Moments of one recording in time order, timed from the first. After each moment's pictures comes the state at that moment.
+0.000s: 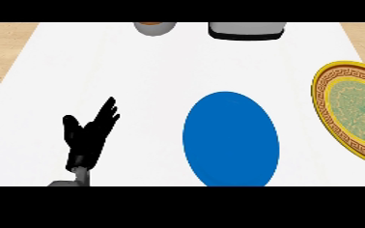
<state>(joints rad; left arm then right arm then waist) 0.01 0.10 -0.07 -1.45 0.10 0.03 0.22 -0.45 -0.51 -0.59 -0.66 0.64 -0.84 0.31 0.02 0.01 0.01</state>
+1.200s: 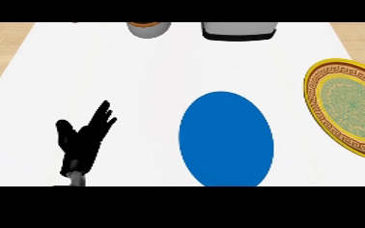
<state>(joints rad) 0.04 0.10 -0.05 -1.46 0.09 0.03 0.21 -0.04 -0.22 -0.76 -1.24 0.03 -0.53 -0.23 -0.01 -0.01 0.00</state>
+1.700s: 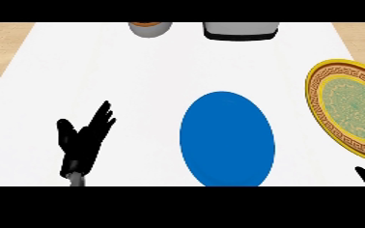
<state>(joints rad) 0.05 0.09 -0.05 -1.49 0.08 0.03 0.25 0.28 -0.04 -0.60 -1.62 0.13 -0.52 -0.10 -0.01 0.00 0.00</state>
